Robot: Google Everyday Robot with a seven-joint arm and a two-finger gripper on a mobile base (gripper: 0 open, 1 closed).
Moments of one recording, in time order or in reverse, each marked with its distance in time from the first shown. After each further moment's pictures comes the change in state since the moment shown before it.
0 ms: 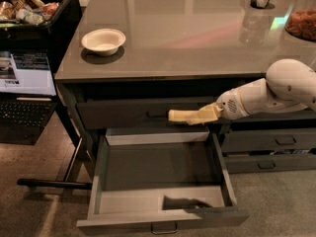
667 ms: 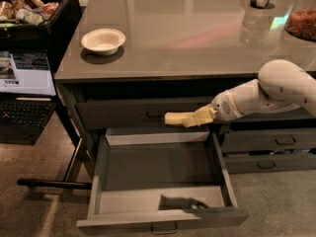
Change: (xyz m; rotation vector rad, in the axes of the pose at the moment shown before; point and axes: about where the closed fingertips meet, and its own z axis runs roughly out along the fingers) arm 0.001 0.004 0.012 0.019 0.026 -0.038
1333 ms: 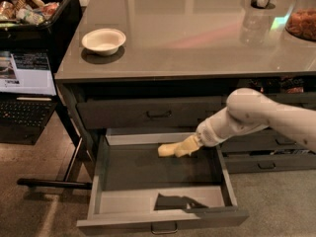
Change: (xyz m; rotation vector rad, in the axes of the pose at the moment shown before) arm 0.084 -0.005 0.082 0.039 0.214 0.031
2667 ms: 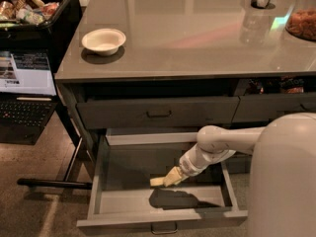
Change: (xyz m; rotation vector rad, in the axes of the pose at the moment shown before) arm 0.090 -0.016 0.154 0.001 0.203 0.213
